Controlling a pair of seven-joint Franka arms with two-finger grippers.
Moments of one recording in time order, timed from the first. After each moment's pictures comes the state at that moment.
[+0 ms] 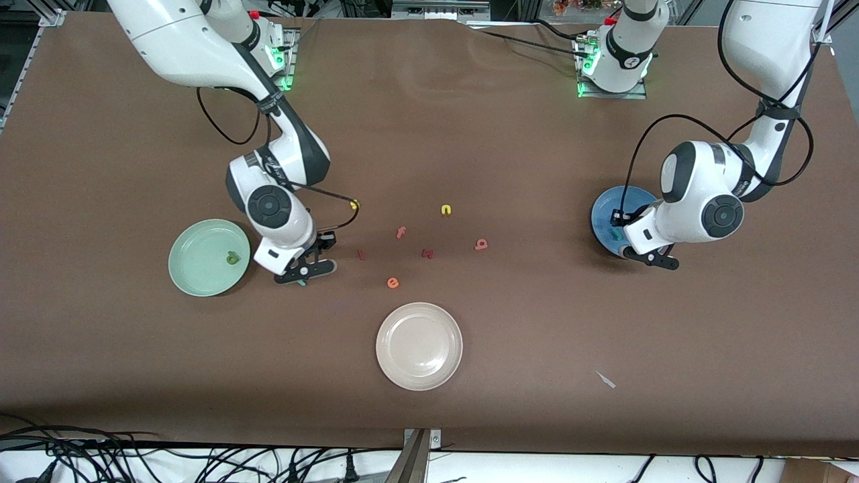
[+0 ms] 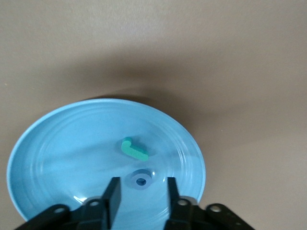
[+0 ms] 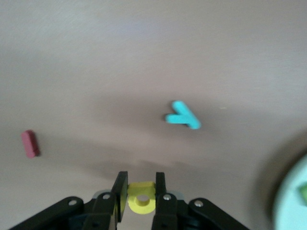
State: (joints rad) left arm 0.01 0.38 -0.09 -2.07 -0.04 2.14 0.18; right arm 0.23 0.59 0.18 -1.74 -0.19 2.20 0.27
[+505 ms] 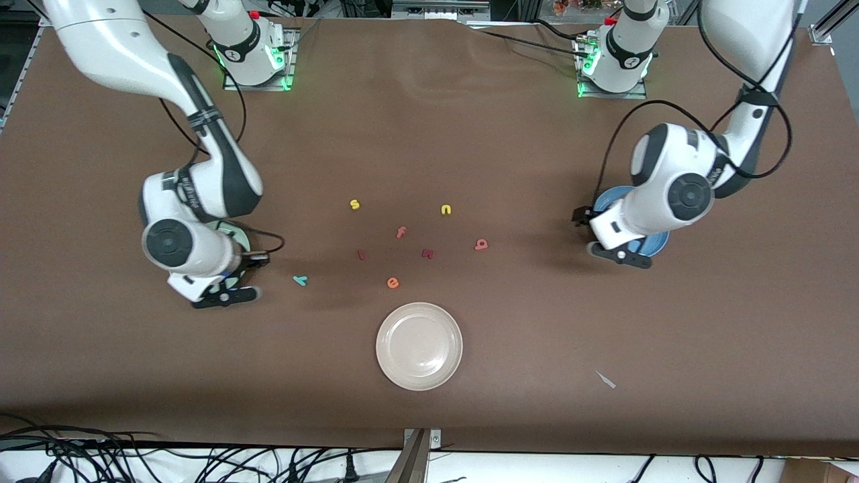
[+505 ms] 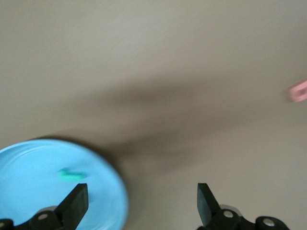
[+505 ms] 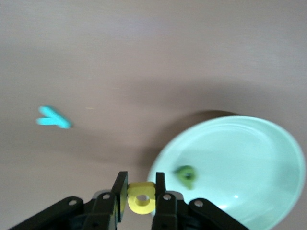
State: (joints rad) left arm -0.09 0.34 -0.20 -1.98 -0.04 2.15 -0.01; right arm 0.02 0.59 0.17 -1.64 -0.18 2.05 0.09
